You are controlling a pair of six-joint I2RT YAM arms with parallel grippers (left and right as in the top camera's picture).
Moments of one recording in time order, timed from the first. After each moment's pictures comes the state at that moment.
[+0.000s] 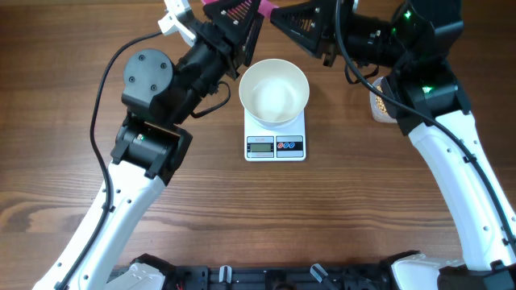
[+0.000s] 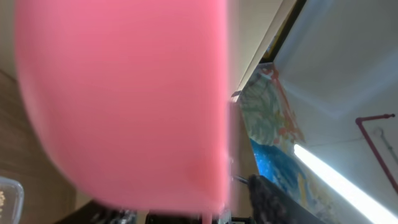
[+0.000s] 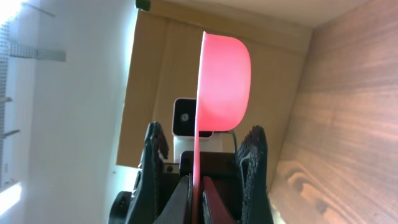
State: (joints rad) left arm -0.41 1.29 1.20 0.28 0.31 -1.55; right arm 0.29 1.49 1.51 0.03 -0.97 1.37
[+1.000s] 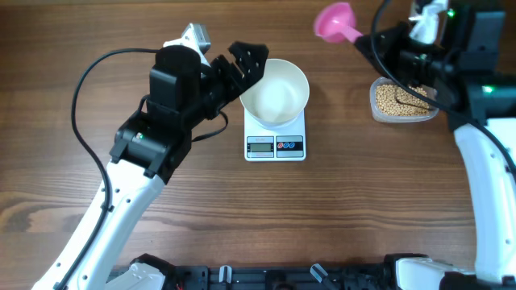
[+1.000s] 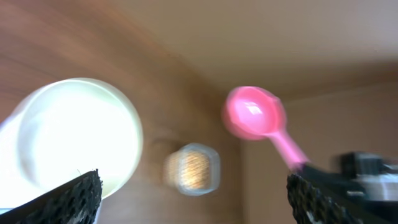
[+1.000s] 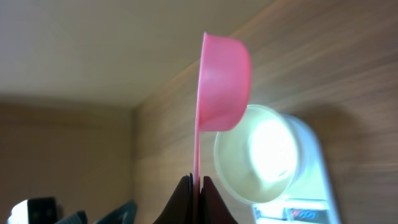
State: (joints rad) left arm -0.41 1.29 1.24 -0.40 0.21 -0.97; right arm 0.02 1.43 1.55 -0.78 -0.54 0.71
